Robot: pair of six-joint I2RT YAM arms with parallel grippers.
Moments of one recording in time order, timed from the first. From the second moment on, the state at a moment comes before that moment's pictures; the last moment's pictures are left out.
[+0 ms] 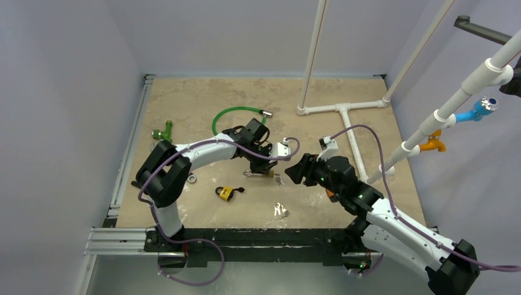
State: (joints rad) left arm -0.75 1.81 1.19 -0.49 0.54 0.65; right arm 0.71 0.73 0.45 -0.10 0.02 0.70
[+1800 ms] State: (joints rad) left arm -0.65 1.53 1.41 -1.19 0.78 1.01; right arm 0.87 1.14 0.65 0.14 -0.40 0.16
